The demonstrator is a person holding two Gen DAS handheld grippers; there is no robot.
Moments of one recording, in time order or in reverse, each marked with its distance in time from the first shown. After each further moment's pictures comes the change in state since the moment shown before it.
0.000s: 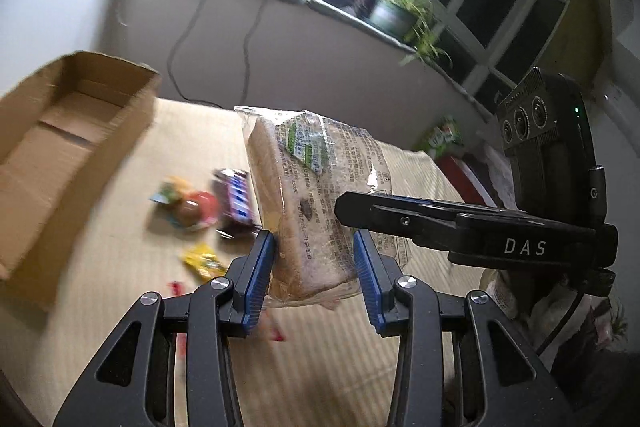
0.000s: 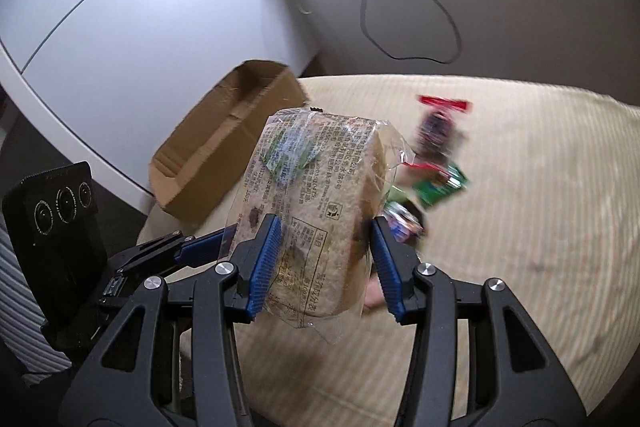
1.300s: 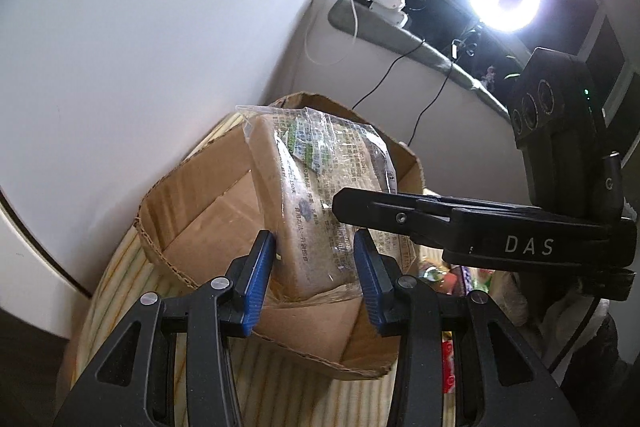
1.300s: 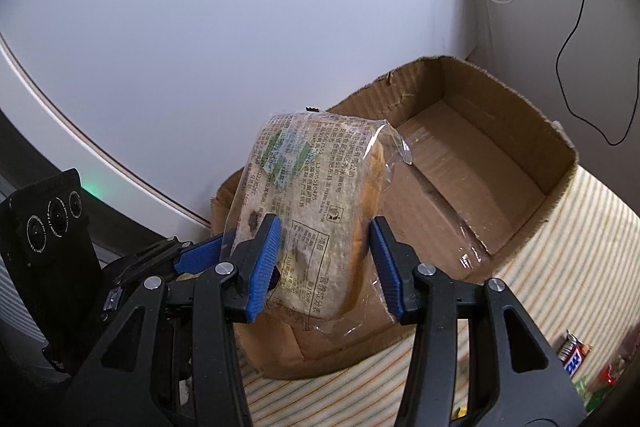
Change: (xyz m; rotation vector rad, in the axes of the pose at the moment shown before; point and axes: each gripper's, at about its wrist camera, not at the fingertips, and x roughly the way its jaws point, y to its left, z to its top) left arm -0.068 0.163 0.030 -0.239 -0.147 0.329; right arm 0.191 0.170 0.092 -0.295 0.187 0.196
